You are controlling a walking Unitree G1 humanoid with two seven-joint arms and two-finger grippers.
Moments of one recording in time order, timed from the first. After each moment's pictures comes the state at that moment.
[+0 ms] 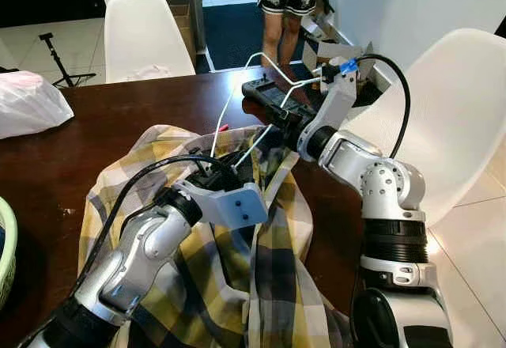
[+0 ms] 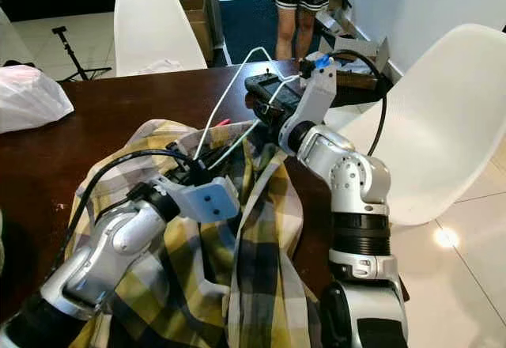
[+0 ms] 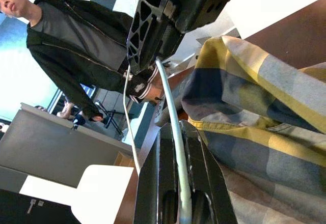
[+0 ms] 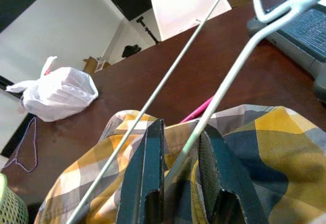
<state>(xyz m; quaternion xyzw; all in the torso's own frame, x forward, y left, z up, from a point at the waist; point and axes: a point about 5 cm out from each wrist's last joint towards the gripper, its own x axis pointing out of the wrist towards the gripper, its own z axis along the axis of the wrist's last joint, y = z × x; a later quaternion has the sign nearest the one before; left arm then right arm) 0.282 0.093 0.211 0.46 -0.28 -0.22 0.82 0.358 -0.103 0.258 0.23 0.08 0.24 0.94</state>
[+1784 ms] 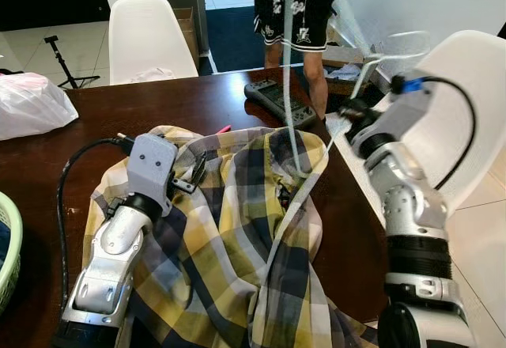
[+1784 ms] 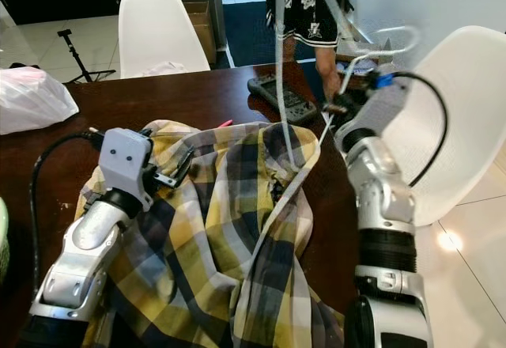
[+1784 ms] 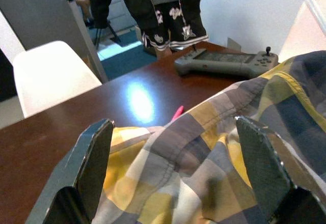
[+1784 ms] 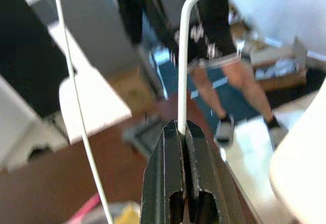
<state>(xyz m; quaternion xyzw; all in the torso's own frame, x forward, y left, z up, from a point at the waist) 0.298 0.159 0.197 0.09 -0.16 -0.10 0.98 0.365 -0.197 0.272 0.20 -0.15 0.02 0.97</state>
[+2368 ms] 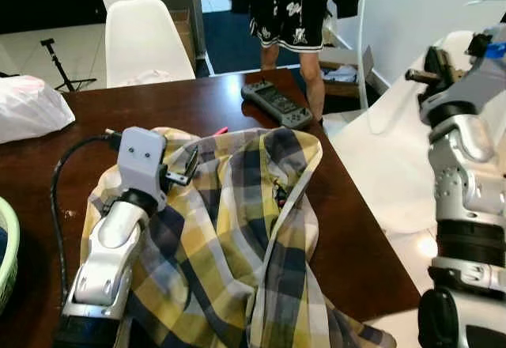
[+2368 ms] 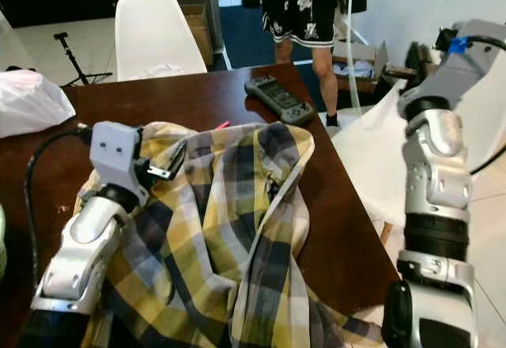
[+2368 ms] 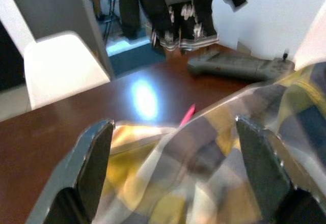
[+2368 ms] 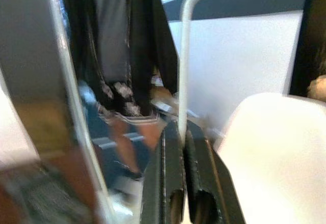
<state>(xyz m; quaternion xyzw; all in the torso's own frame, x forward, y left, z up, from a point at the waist) 0.302 0.171 0.192 0.07 -0.15 -0.07 0.98 0.341 -0.266 0.289 -0.08 -0.19 -0.10 0.97</state>
